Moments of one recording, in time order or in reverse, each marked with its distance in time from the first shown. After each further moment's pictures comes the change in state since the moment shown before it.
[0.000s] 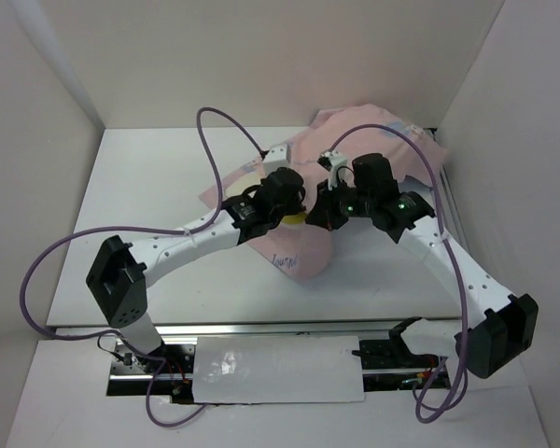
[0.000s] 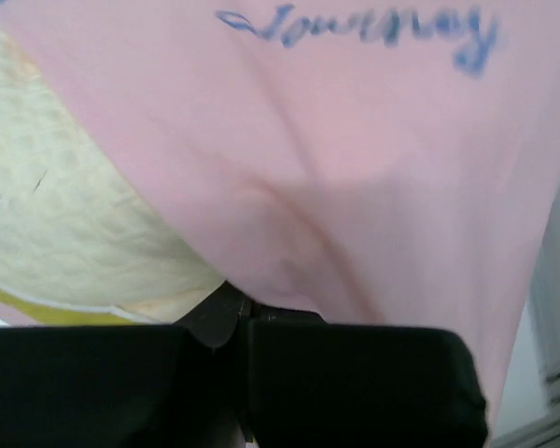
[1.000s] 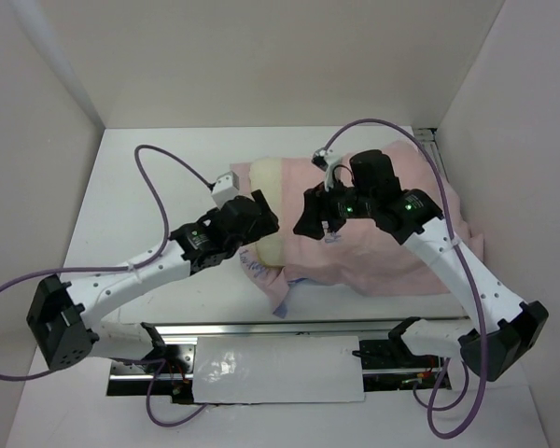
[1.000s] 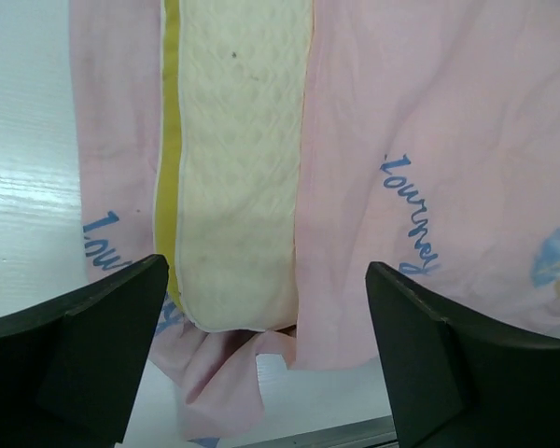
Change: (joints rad) left arm 0.011 -0.350 -0.355 -0.127 -0.049 -0.301; right arm 0.084 -0.037 0.129 -0.144 -0.102 -0.007
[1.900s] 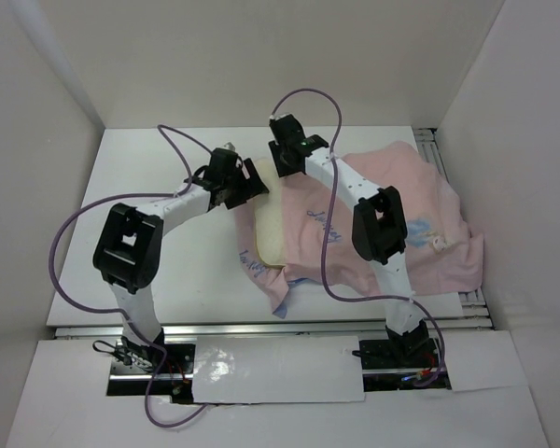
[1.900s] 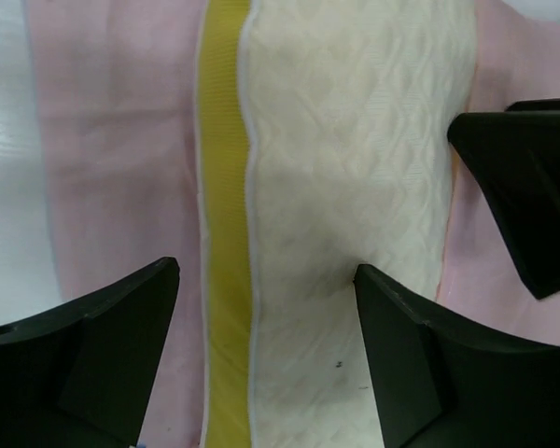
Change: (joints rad) left arm 0.480 0.534 0.245 0.234 0.570 0.218; right arm -0.010 1.076 0.809 0.060 0.793 0.006
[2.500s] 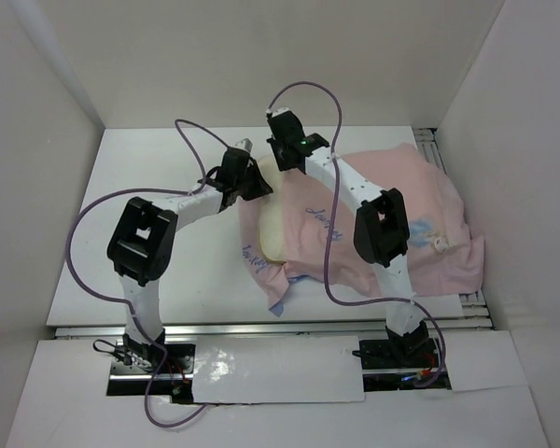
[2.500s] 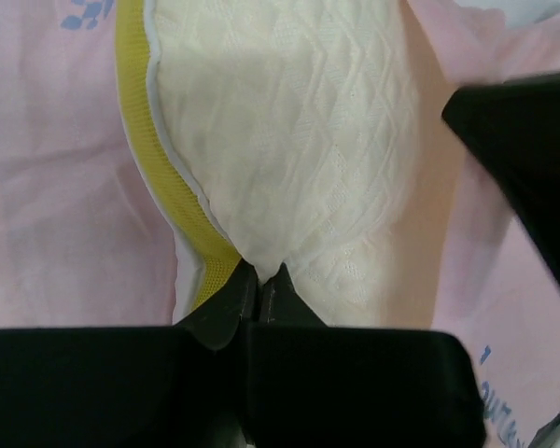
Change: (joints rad) left arm -0.048 0.119 0.079 0.159 0.047 0.079; right arm 0.014 -0.021 -0.001 0.039 0.067 -0.029
